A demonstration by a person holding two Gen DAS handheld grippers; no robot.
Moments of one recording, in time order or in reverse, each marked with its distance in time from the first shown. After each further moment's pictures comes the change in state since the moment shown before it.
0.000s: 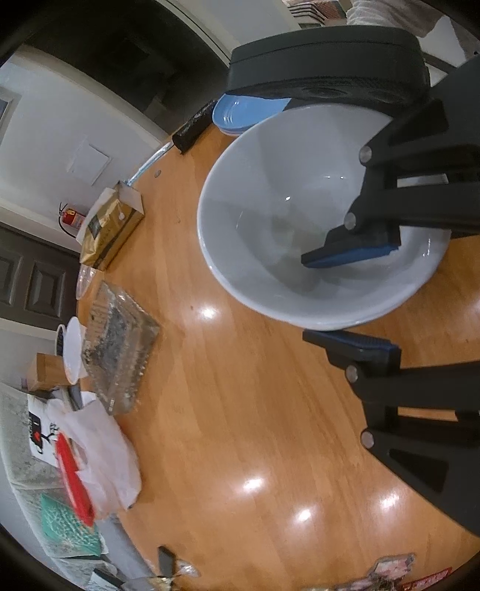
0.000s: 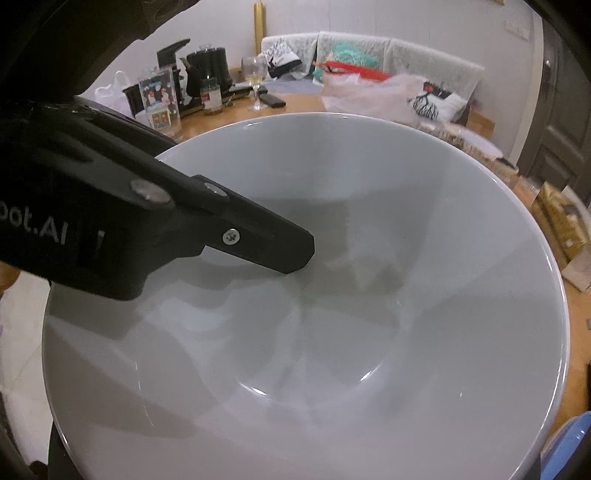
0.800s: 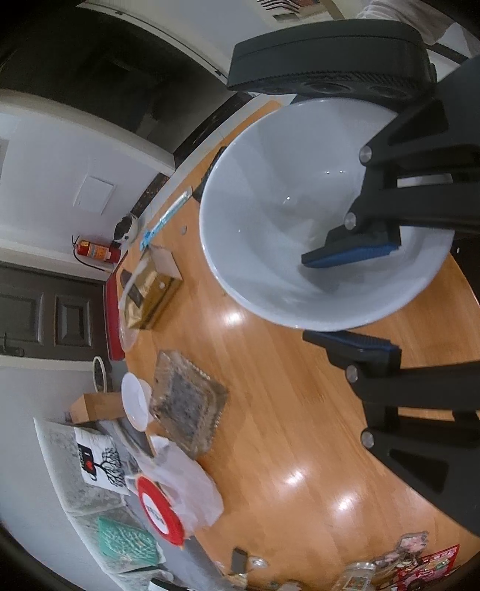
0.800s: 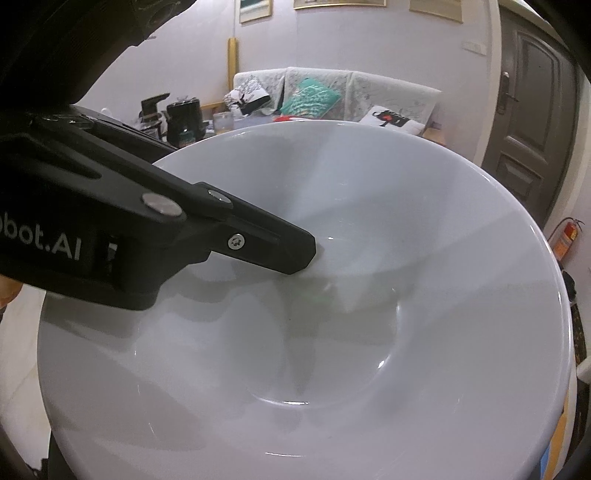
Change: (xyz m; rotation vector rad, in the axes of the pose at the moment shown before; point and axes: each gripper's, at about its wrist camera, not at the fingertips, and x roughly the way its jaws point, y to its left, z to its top) left arm -0.048 -0.108 0.032 0.134 -0.083 0.021; right arm -0.105 -0.032 -0.013 0.064 -0.117 -0.106
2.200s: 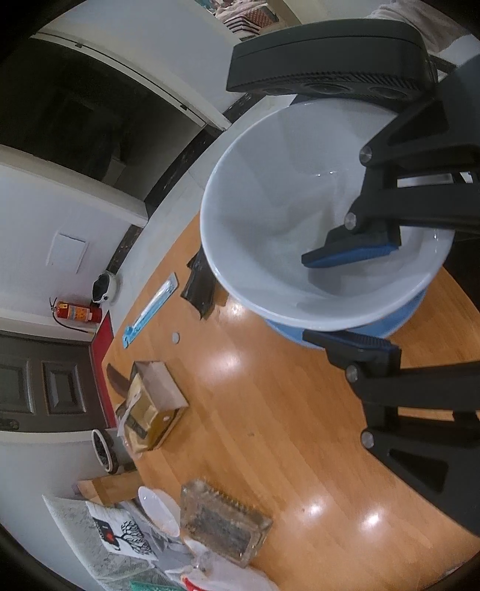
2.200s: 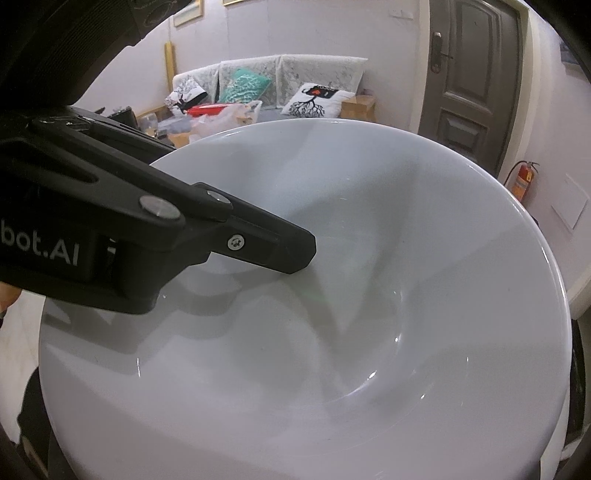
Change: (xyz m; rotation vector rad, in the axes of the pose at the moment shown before) left arm 0.086 -0.142 0.038 0.128 0.075 -0.142; right arm -0.064 -0.120 -0.085 0.161 0.069 -0.125
